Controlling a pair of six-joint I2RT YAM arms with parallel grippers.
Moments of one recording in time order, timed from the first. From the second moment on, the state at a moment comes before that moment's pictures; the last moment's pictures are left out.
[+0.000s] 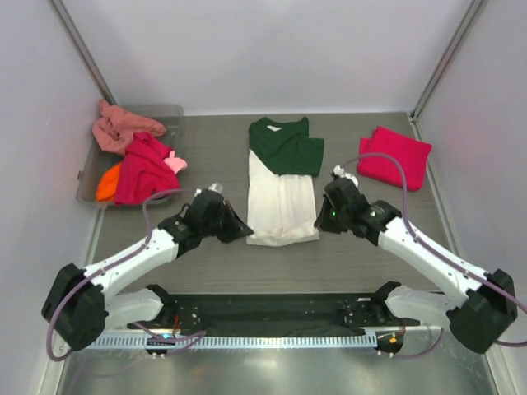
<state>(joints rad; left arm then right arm) -0.70 1.11 0.63 -0.25 0.14 -1.12 0.65 1.07 0.83 -0.67 0.12 0.74</state>
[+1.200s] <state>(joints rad) -0.34 2.03 1.50 -0.21 0.26 -0.91 0.21 2.04 1.64 -0.52 -0.13 0.55</state>
